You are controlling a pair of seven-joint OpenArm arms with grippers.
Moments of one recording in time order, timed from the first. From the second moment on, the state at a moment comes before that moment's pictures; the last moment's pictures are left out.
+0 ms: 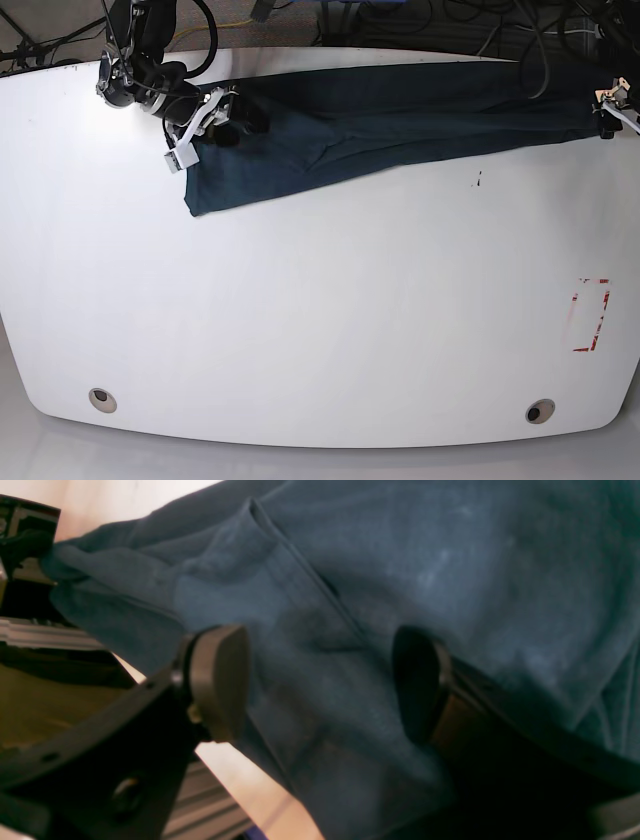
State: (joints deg) left arm 14.7 -18.9 -55.8 89.5 -20.8 -42.8 56.0; right arm -17.7 6.5 20.8 91.5 48.5 42.4 -63.5
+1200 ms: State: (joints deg) left arm 15.4 -19.6 -44.1 82.2 -24.5 -42.6 52.7; right arm -18.1 11.4 13.8 104.7 51.2 37.0 -67.8
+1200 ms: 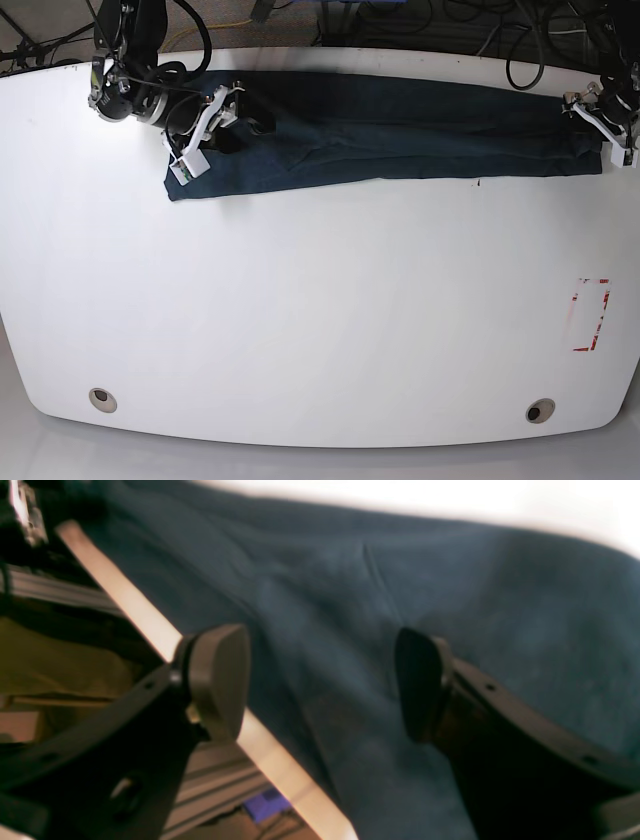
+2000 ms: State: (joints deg) left arm 13.8 -19.4 -47.8 87.1 -33.2 -42.8 61.4; right arm -8.5 11.2 14.6 92.6 33.6 40.5 -64.4
